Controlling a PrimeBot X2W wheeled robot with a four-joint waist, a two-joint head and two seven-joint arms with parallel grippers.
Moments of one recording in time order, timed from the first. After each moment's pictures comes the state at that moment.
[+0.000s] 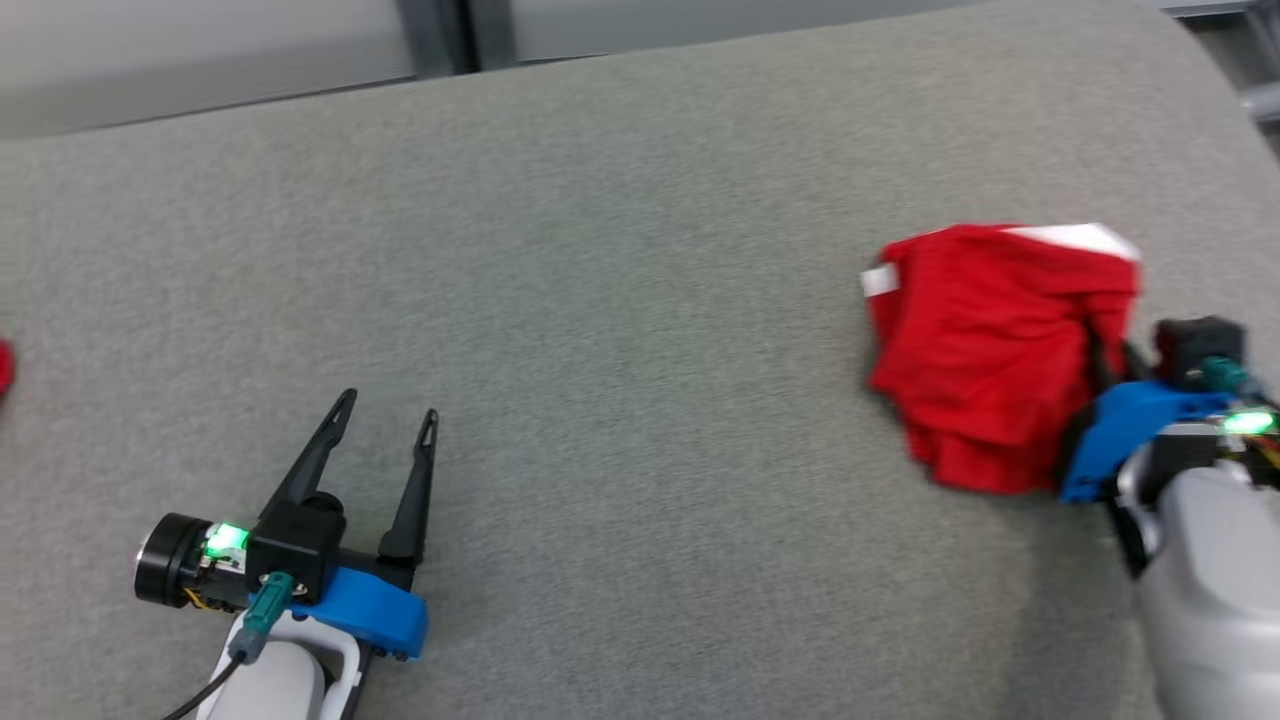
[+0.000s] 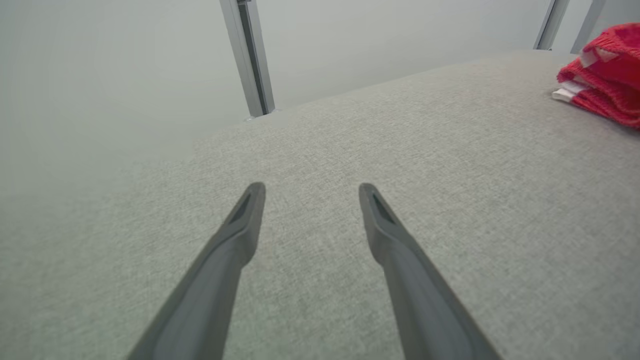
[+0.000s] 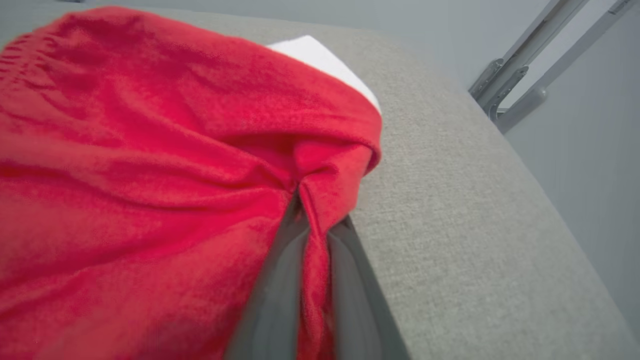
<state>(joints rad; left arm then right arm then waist) -0.20 0.19 -0.20 0.30 -0.03 -0.12 -0.26 -0.65 -0.13 -0.19 0.91 -0.14 0.13 -0.19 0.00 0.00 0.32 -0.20</state>
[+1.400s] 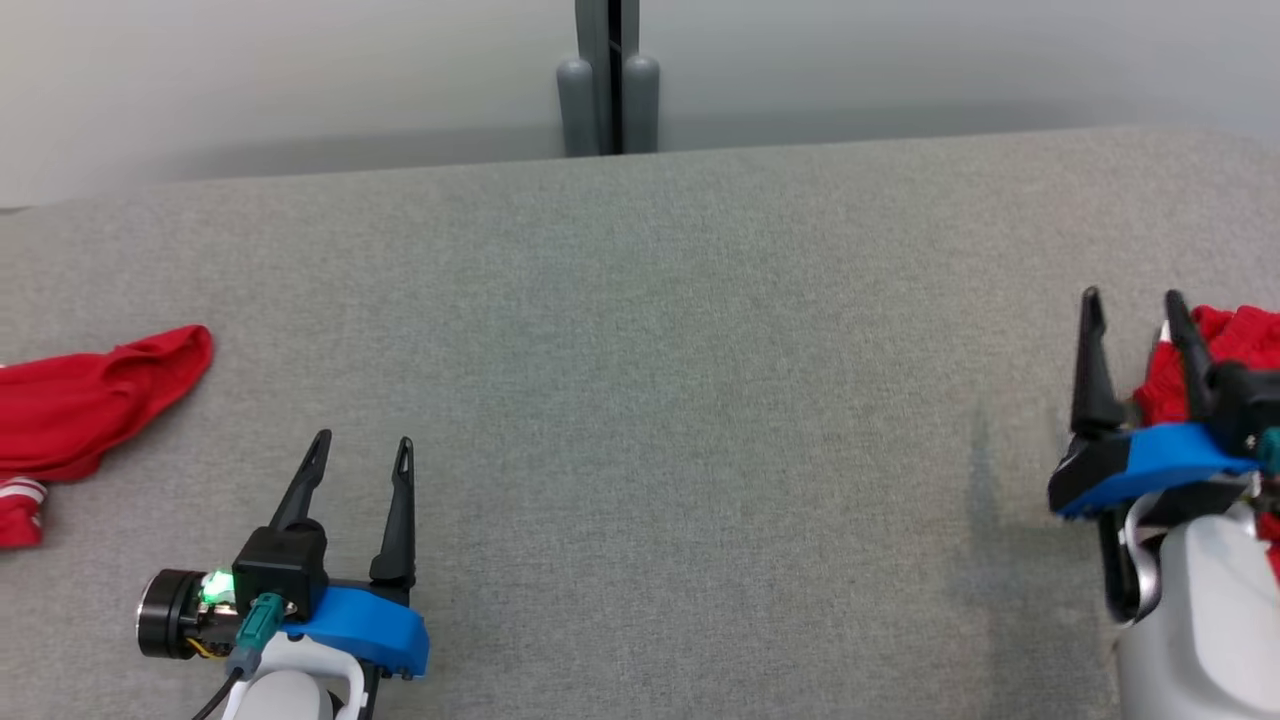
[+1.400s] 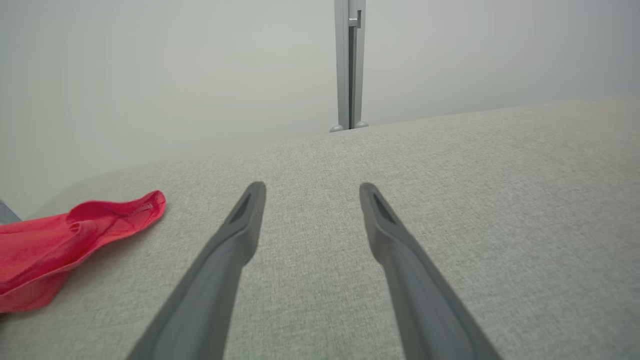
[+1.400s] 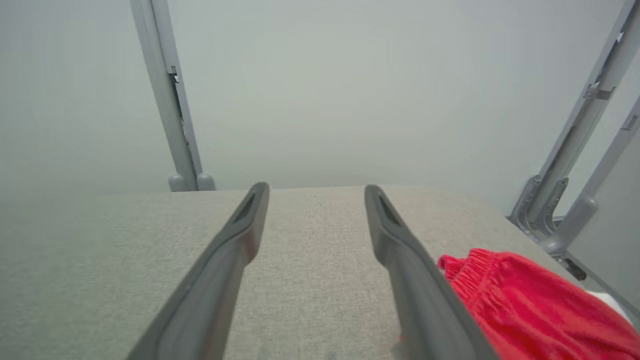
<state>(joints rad) -0.17 0.13 -0.11 0.36 -0.05 -0.08 -0.26 -0.48 -0.05 -0.32 0.52 -0.12 0.13 -0.26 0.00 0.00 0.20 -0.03</state>
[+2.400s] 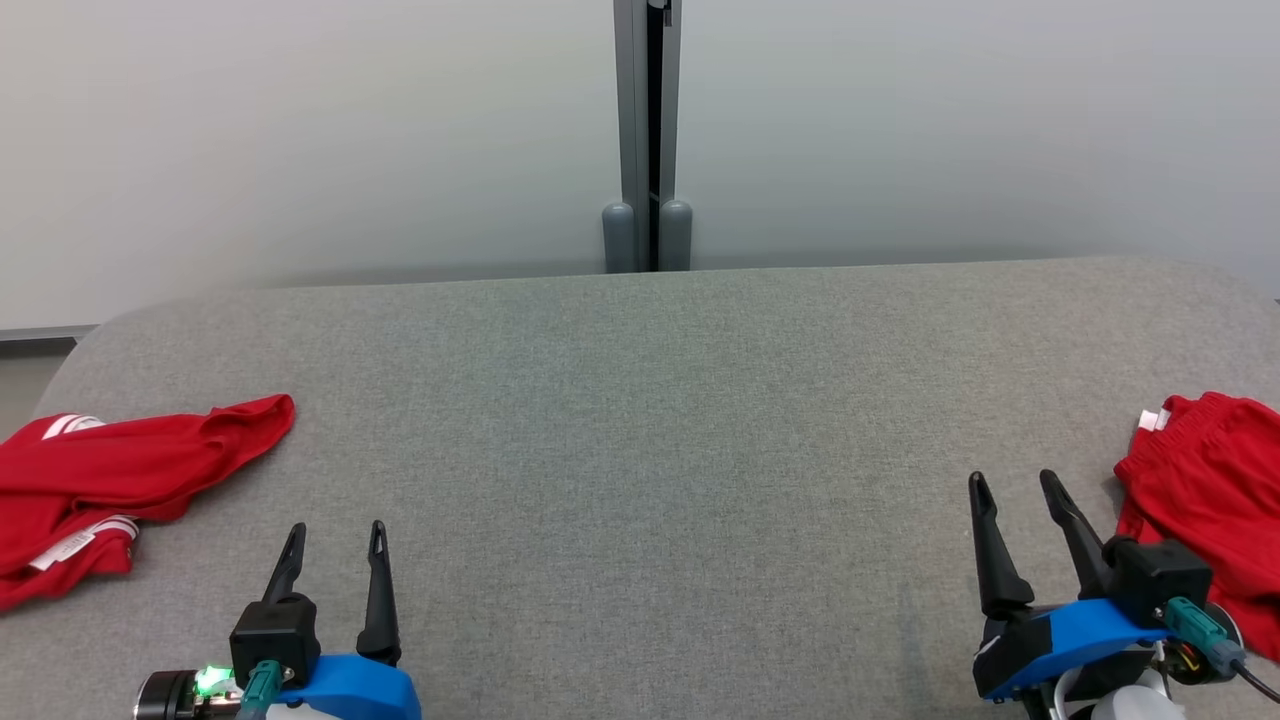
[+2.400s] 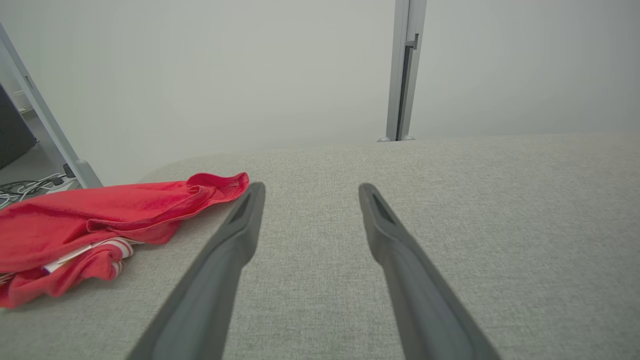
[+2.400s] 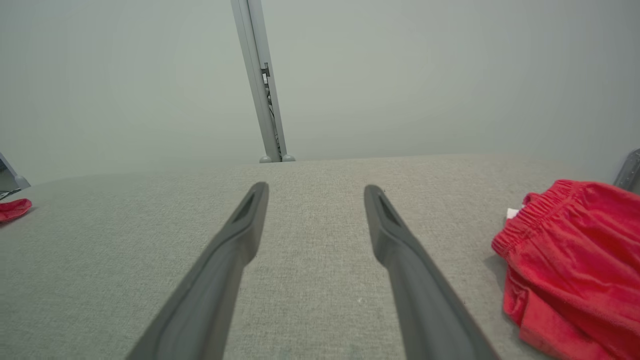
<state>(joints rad) -0.07 0.08 -0.04 0.42 -0.04 0.00 -0.26 -0.14 -0.05 -0.05 0.40 0.13 0.13 -0.26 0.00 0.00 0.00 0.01</state>
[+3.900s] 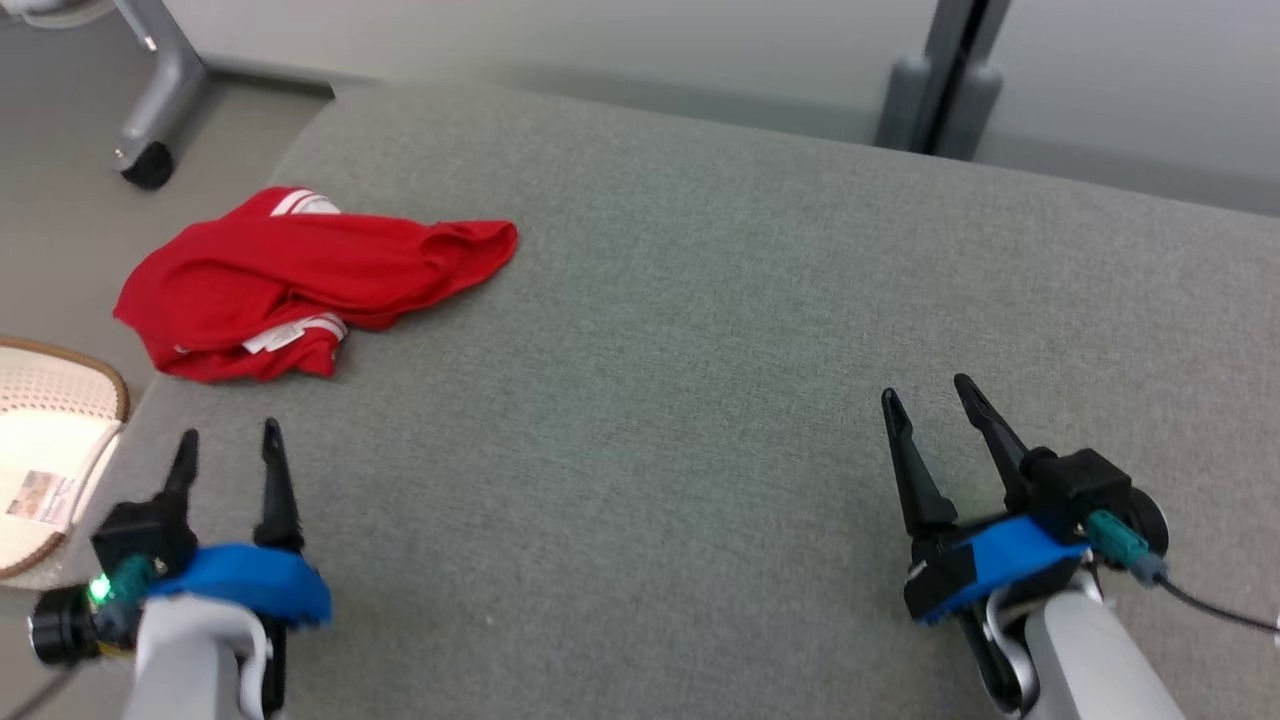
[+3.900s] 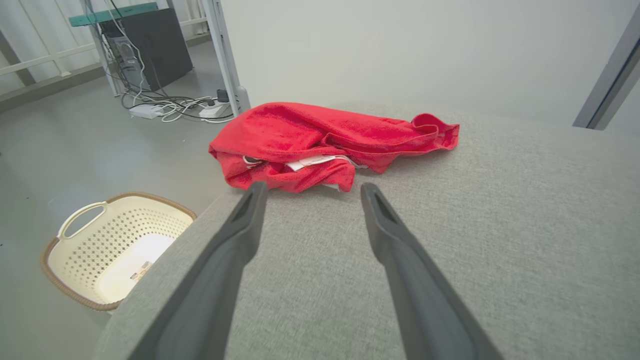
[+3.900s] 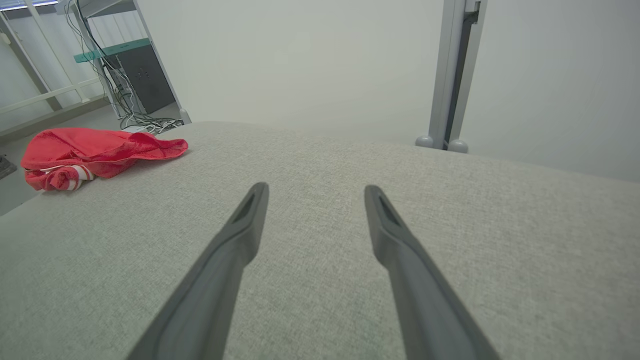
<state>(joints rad) -0.24 0.11 0.10 0.54 -0.11 -0.08 -0.26 -0.28 -0.05 0.09 0.42 0.12 0.13 -0.26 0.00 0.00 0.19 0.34</state>
